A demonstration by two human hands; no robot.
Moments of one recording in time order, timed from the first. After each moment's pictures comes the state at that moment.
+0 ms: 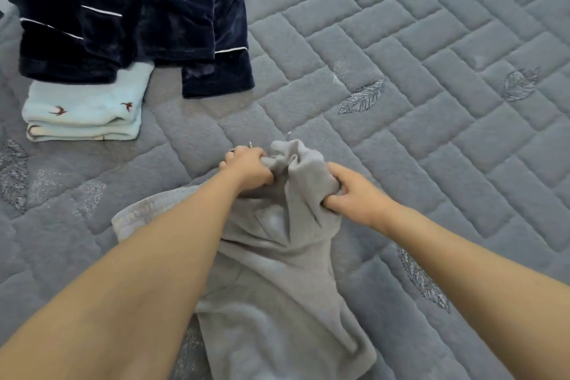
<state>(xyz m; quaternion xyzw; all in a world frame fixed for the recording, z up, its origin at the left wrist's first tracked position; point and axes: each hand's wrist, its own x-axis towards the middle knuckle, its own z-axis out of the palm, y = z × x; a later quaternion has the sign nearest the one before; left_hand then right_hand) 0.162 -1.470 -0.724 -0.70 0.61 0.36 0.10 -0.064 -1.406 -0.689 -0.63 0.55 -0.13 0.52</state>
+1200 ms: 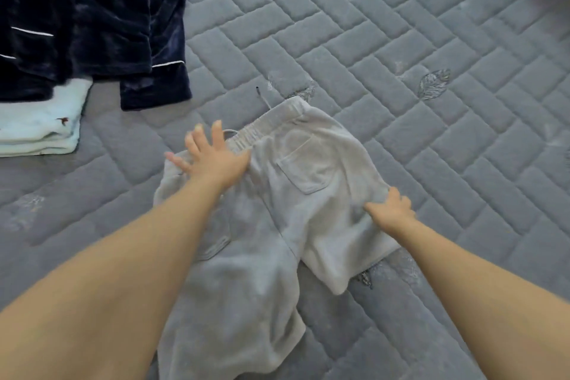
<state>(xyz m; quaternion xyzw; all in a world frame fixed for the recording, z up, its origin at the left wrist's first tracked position) 0.071 -1.458 -0.694 -0.79 0.57 0.23 0.03 -0.240 -1.351 -0.671 -0.32 0.87 0.05 0.37</state>
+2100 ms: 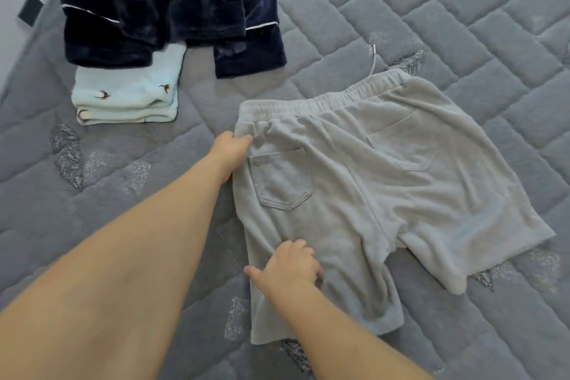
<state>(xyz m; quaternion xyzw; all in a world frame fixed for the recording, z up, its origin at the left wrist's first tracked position) 0.253 -1.463 -0.743 -0.79 0.34 0.50 -0.14 0.136 -1.274 -0.726 -0.57 0.68 0.32 0.33</state>
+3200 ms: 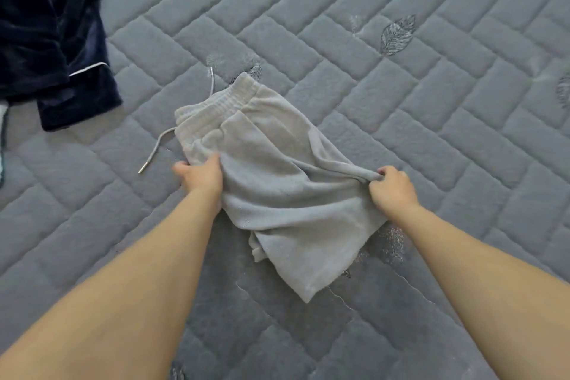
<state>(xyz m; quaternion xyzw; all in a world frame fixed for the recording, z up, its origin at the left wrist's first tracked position) -0.021 -1.444 -0.746 -0.81 0.21 0.45 -0.30 -0.326 -1.337 -0.722 -0.32 0.88 -0.06 0.34</state>
